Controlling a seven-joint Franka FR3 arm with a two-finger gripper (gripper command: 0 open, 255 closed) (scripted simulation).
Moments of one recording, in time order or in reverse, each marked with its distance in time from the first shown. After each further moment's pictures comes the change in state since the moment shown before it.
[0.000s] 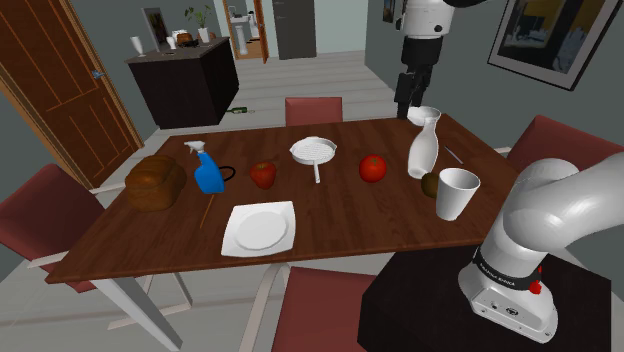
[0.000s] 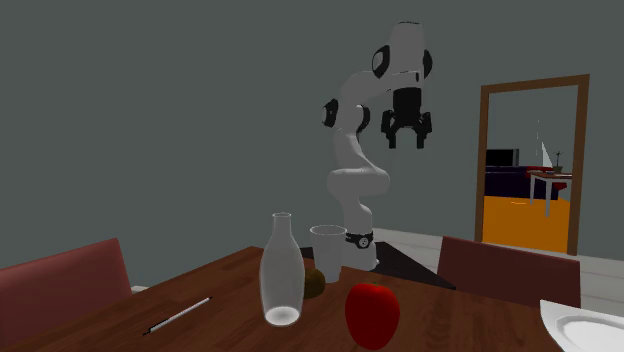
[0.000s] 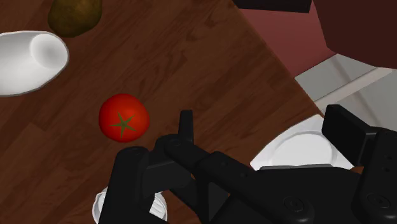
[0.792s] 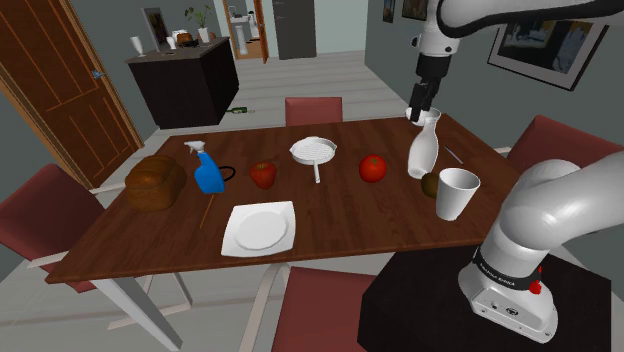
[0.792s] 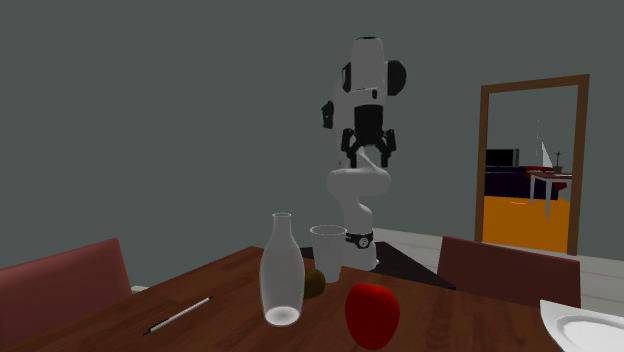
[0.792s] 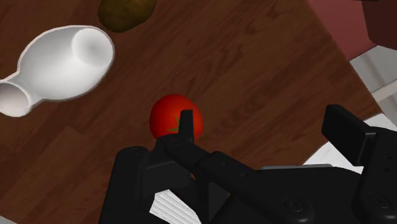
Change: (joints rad) arm -0.074 0.032 -0.213 -0.117 -0.132 0.182 -0.212
